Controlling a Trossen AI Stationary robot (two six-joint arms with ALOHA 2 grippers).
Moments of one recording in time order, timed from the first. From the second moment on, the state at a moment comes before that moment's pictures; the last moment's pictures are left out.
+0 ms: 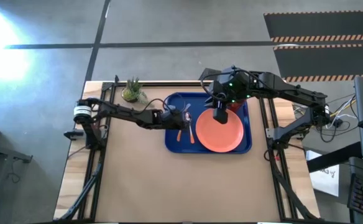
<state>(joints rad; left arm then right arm) 0.14 1.78 1.01 -0.06 -0.25 -1.05 -0.22 1.46 1.68 -1.00 -0.10 -0.02</state>
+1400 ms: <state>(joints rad) 0.11 1.78 0.75 0.33 -0.29 -1.27 -0.22 1.46 1.68 -1.02 -0.10 -0.02</state>
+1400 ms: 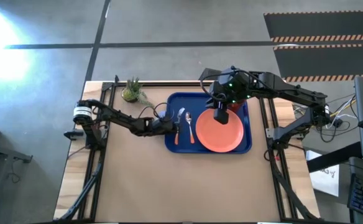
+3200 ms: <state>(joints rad) 0.13 0.84 0.72 0.30 -0.23 -0.54 -0.16 1.46 1.44 -1.00 -0.11 0.09</state>
